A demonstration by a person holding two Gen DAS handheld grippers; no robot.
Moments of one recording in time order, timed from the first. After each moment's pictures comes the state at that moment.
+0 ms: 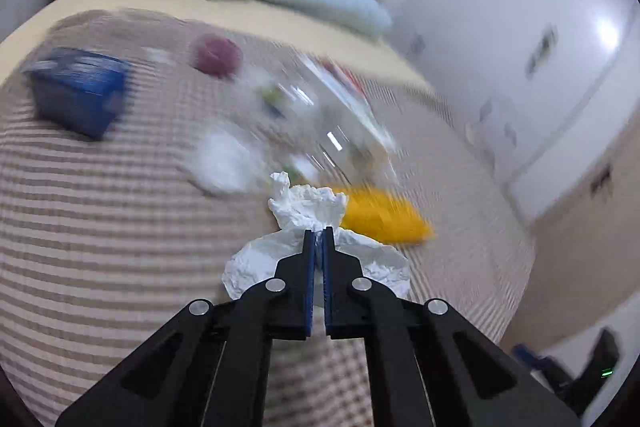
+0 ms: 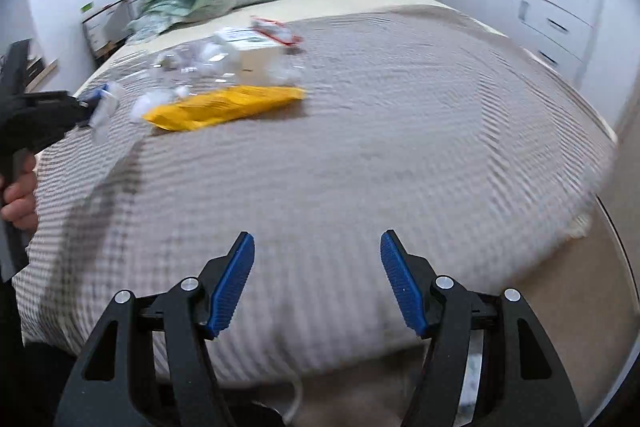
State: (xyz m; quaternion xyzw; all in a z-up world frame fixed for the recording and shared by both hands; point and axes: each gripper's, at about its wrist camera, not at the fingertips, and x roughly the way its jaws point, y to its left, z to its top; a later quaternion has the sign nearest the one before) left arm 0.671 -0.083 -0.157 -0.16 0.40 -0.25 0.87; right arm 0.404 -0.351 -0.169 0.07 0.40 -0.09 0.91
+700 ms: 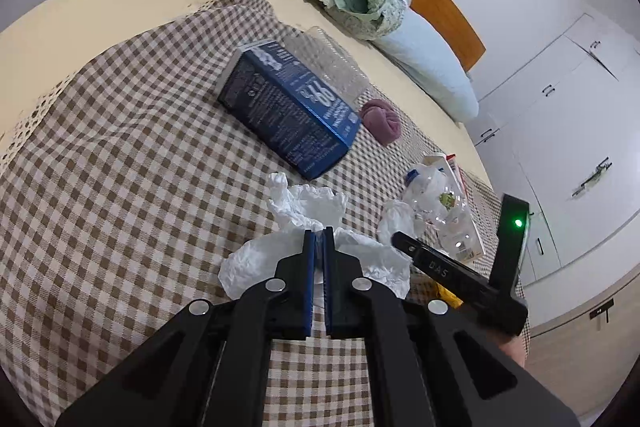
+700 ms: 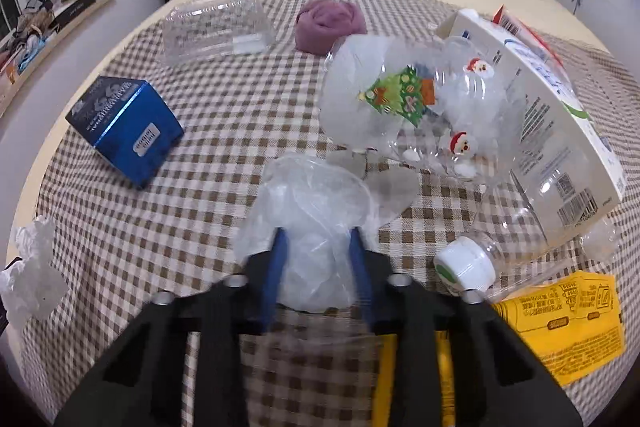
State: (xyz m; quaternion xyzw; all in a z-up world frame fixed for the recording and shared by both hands) left arm 0.688 0.095 -0.188 -0.30 0.41 -0.12 0.86; right arm 0.721 -0.170 -0.212 0.01 0.47 0.06 0.88
